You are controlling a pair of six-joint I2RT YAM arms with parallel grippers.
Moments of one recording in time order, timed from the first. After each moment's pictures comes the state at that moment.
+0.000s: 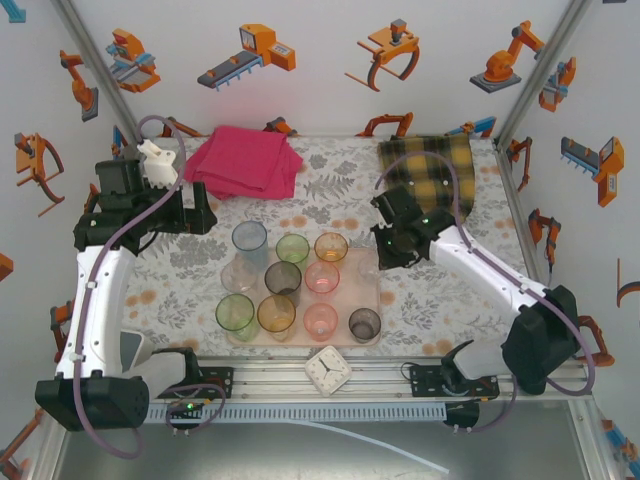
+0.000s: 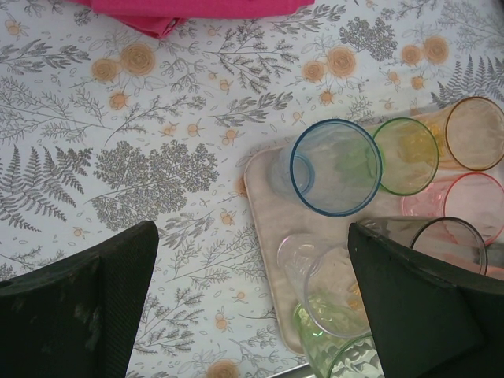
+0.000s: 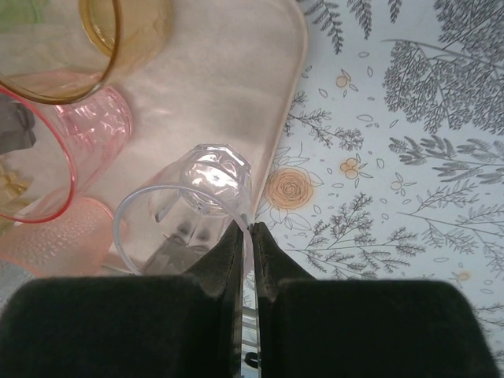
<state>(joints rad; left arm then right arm) -0.01 1.12 1.26 -0.85 0.31 0.08 0.59 1.37 1.10 -0.86 -0.01 0.33</state>
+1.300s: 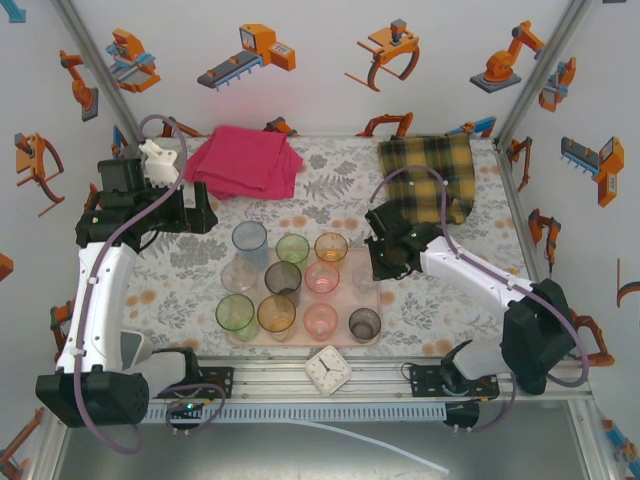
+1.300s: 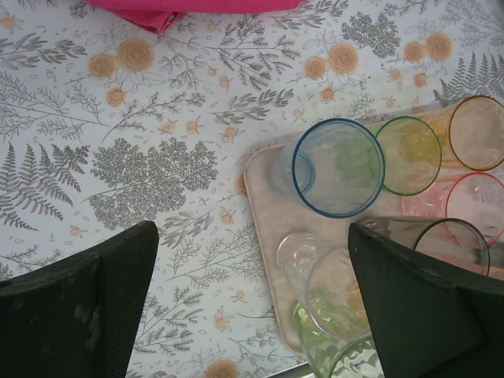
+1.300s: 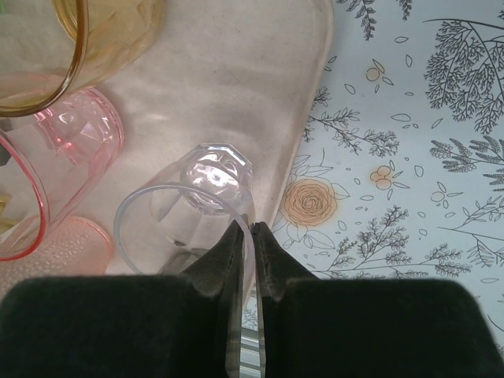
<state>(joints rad) -0.01 1.14 1.26 -0.85 0.31 0.08 0.64 1.40 0.98 -0.72 0.02 0.40</state>
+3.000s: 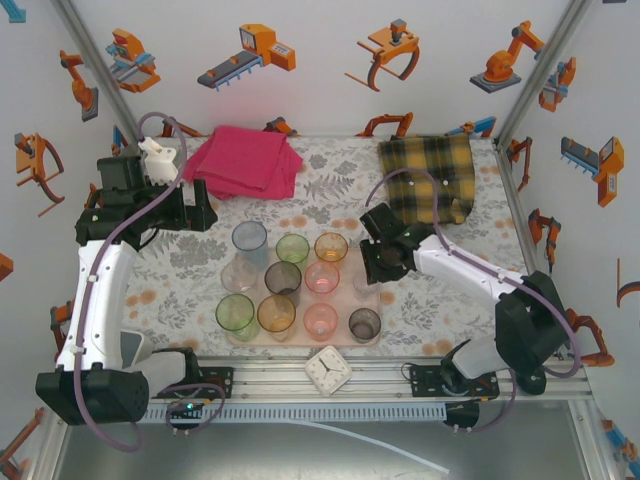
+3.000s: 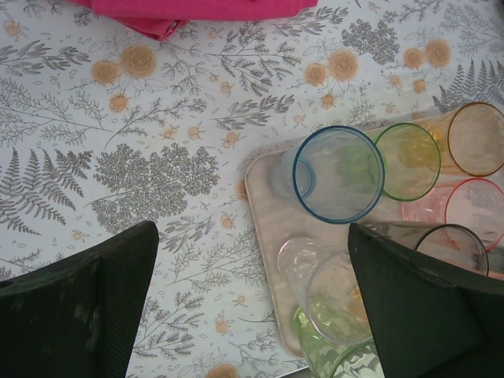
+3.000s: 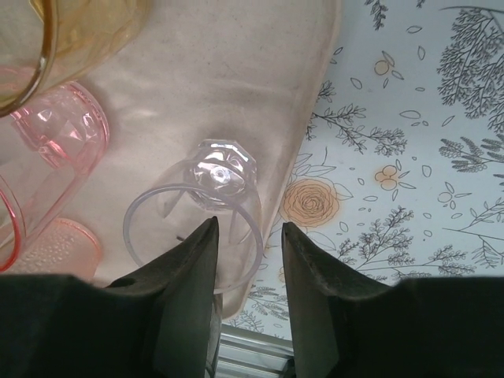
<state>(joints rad) -0.01 1.15 1.28 -0.85 0.31 0.08 0.65 1.44 0.99 -0.73 0.03 0.40</state>
